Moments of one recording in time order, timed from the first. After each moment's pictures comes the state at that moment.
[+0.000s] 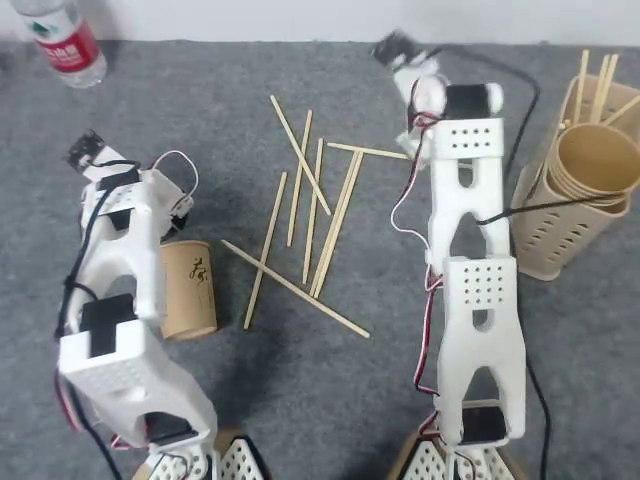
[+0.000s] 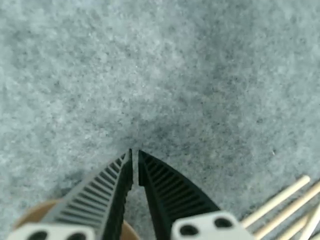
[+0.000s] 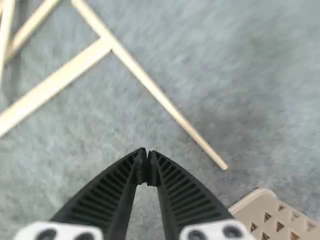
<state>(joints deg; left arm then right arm) -20.8 15.9 17.1 48.0 20.0 -9.0 59.3 -85.9 100.6 32.8</state>
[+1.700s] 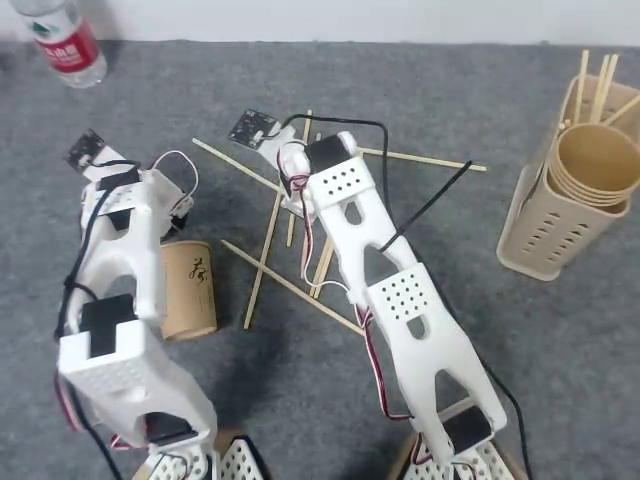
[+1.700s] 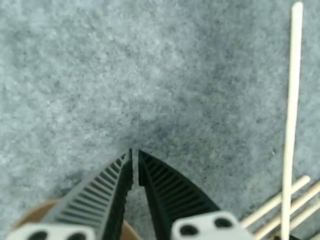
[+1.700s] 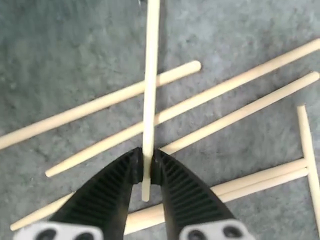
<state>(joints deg) -20.8 15.9 17.1 48.0 20.0 -31.5 76.0 -86.0 92.7 32.3</state>
